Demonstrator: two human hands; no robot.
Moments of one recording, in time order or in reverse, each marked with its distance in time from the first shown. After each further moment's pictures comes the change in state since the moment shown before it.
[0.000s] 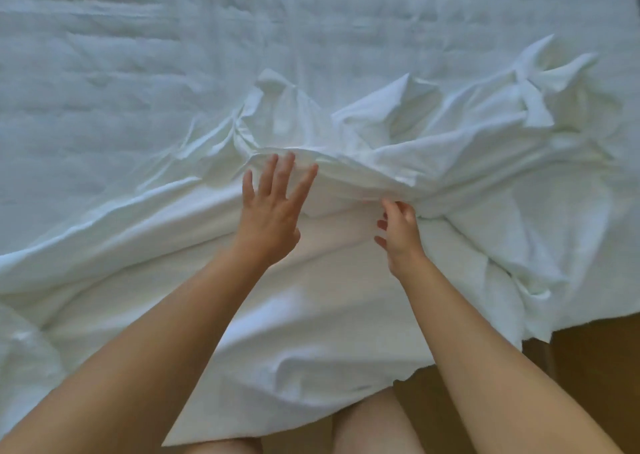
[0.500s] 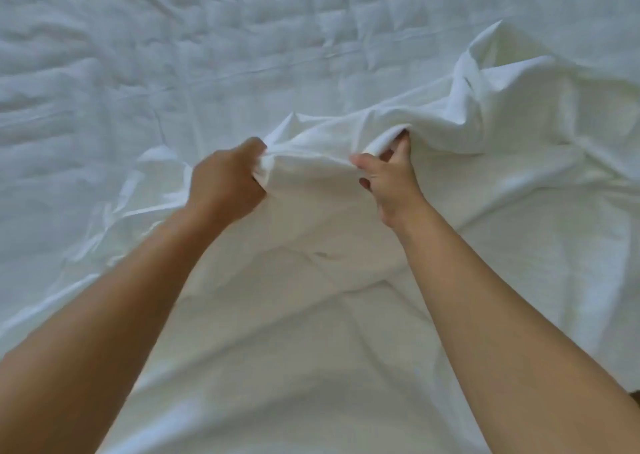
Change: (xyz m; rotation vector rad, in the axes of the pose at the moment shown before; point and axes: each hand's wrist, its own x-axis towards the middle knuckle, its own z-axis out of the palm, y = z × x) left_hand 0.199 0.097 -0.039 -0.152 0.143 -0.137; right_hand 0.167 -0.141 -0.080 0.263 -0.258 -0.208
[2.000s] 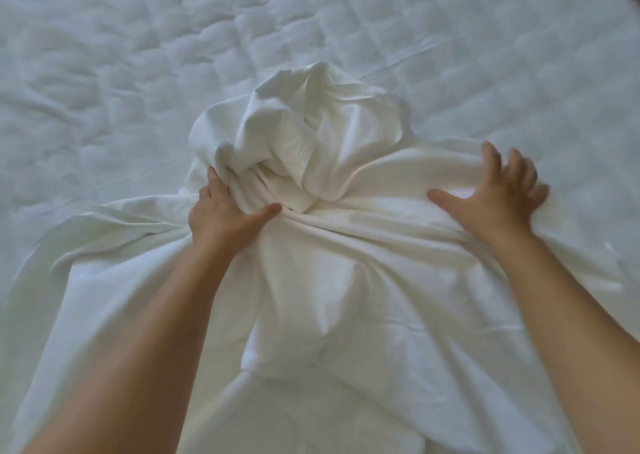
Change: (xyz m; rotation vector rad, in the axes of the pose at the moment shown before) left_hand 0.119 0.079 0.092 0.001 -0.183 -0.316; right_hand 0.103 -0.026 -0.215 -1.243 0.527 -0.072
